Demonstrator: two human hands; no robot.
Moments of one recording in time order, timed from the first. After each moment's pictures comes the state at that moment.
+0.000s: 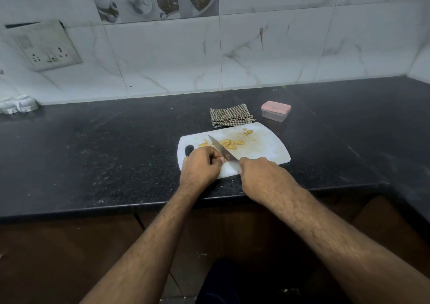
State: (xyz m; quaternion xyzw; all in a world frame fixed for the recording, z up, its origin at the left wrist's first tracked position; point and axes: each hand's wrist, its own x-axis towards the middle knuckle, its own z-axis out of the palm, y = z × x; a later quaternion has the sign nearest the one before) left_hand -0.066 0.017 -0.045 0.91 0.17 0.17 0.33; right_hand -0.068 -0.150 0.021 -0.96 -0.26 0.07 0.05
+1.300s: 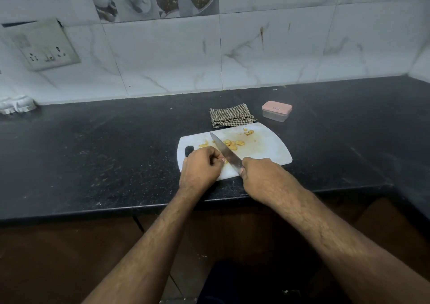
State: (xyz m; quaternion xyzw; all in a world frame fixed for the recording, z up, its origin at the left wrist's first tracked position) left_hand -0.063 0.019 -0.048 0.91 0.16 0.19 0.33; right_hand -0.063 -0.151 0.021 -0.96 -0.24 0.09 0.09
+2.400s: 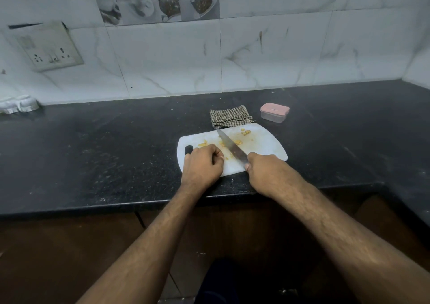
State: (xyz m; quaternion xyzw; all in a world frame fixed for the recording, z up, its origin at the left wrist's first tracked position) left_hand -0.070 0.012 -0.040 0.93 0.14 0.20 0.28; right_hand -0.058 -0.161 0.024 -0.97 -0.22 0.09 0.09
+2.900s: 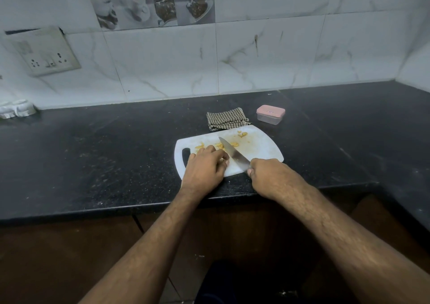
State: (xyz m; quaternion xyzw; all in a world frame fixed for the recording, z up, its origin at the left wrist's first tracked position) left_hand -0.066 0.008 -0.046 0.97 0.05 0.19 0.16; right_hand -0.057 -0.173 0.022 -0.97 -0.21 0.11 0.07
